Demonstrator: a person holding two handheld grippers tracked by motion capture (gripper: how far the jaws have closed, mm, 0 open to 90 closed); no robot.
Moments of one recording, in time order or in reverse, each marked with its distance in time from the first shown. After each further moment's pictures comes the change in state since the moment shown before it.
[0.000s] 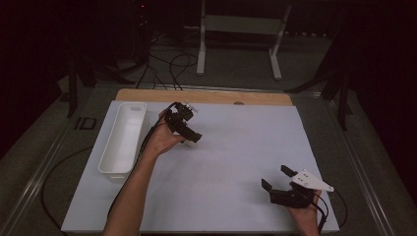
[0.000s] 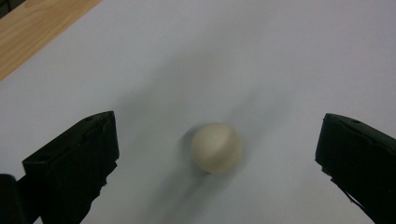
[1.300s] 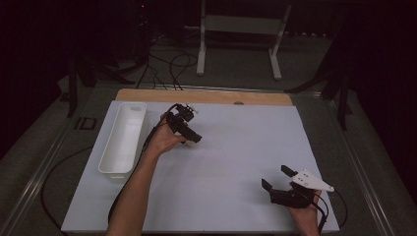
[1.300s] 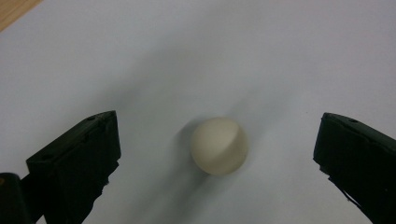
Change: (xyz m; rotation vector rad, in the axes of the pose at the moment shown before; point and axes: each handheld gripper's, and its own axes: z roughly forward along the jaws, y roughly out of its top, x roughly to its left) left arm 0.008 -0.001 0.019 0.057 -0.034 -0.037; right arm -0.001 0.000 0.000 0.002 -0.003 0.000
